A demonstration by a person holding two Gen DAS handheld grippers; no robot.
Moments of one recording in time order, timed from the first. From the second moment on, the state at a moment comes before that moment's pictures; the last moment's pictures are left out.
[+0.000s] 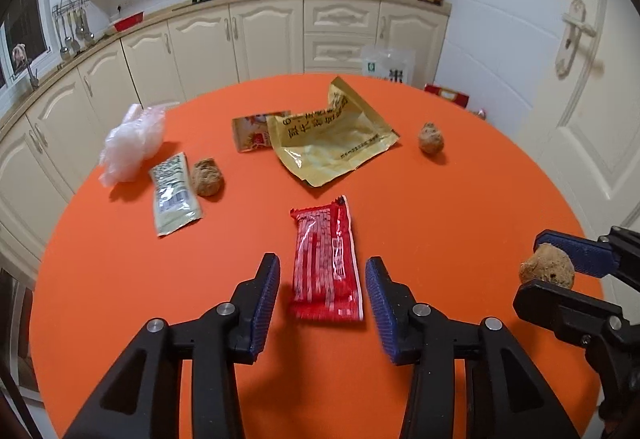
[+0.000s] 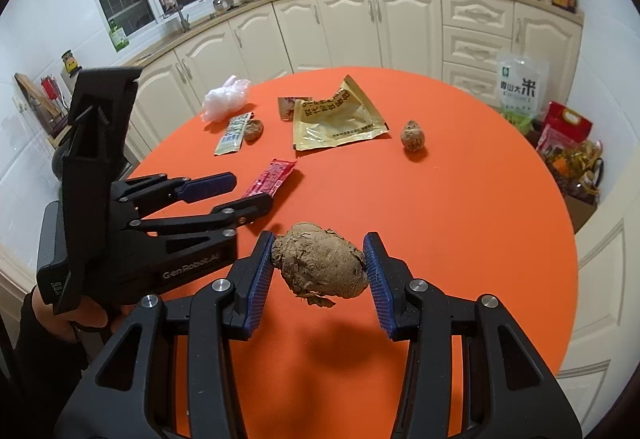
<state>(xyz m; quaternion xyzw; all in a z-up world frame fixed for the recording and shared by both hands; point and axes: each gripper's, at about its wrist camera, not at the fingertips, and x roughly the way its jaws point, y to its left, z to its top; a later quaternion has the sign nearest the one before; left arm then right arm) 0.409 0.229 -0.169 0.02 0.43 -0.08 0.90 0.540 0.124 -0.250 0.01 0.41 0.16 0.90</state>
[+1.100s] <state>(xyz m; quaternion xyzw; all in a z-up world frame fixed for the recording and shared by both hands) 0.299 0.099 -0.106 0.05 0.37 -0.24 0.90 0.446 0.023 -0.202 0.02 0.36 0.07 0.93</state>
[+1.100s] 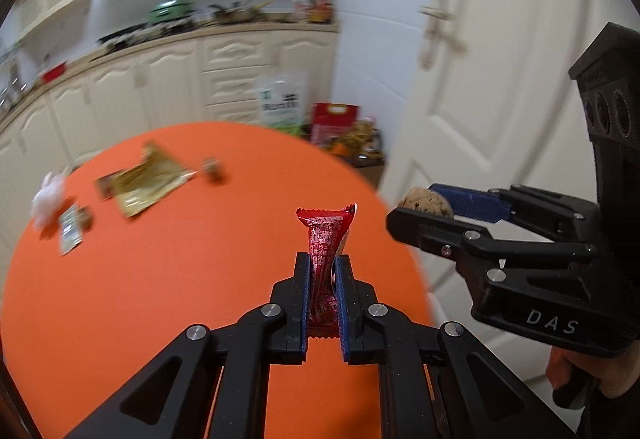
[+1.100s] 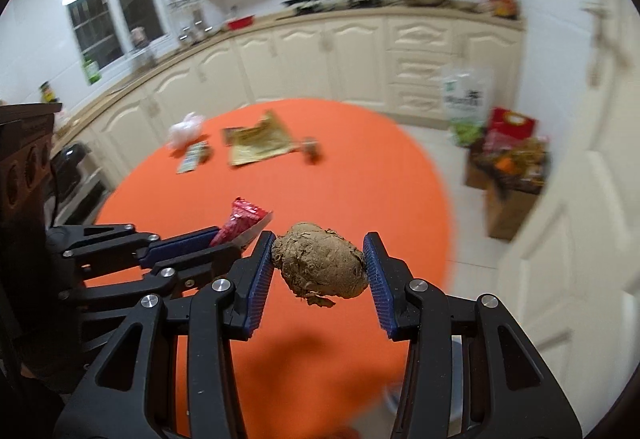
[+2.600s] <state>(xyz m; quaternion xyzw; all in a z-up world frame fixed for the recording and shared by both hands) 0.311 -0.056 -0.120 0.13 0.38 -0.25 0.88 0.386 -0.156 -0.286 0.10 0.40 -0.09 0.90</state>
